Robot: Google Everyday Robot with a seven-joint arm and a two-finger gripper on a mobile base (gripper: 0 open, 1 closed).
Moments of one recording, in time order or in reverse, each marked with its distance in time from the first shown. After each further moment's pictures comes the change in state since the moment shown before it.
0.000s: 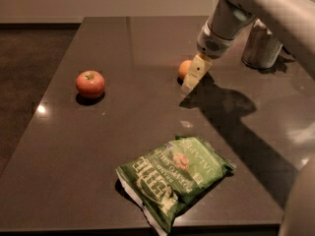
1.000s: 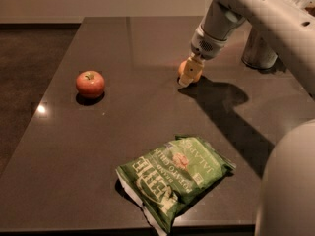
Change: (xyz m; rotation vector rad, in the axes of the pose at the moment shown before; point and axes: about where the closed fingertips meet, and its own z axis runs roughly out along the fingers) arm -0.010 -0.004 0.022 -0.070 0.003 0.015
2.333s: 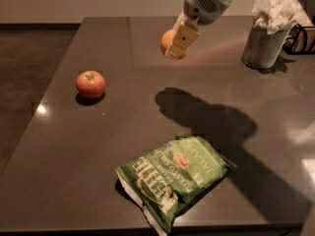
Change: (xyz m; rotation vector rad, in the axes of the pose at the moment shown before) arm -0.067 0.072 -0.114 0.005 -0.159 -0.216
